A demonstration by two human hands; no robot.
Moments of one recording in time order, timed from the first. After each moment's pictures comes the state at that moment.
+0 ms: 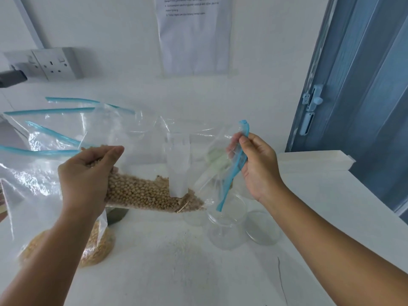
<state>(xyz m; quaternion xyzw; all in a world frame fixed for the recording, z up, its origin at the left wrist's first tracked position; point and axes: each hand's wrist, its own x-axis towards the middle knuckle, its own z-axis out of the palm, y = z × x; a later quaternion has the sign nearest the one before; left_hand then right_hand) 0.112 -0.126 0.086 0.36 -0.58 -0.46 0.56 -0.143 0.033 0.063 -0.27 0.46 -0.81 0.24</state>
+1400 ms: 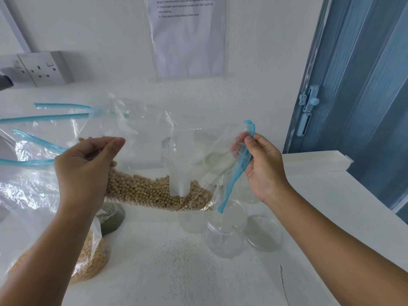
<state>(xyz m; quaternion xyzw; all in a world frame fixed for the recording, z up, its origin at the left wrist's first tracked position) 0.092 -0.135 0.105 0.33 -0.62 -0.44 0.57 -0.164 0.030 0.059 -0.25 0.44 -0.83 0.24</state>
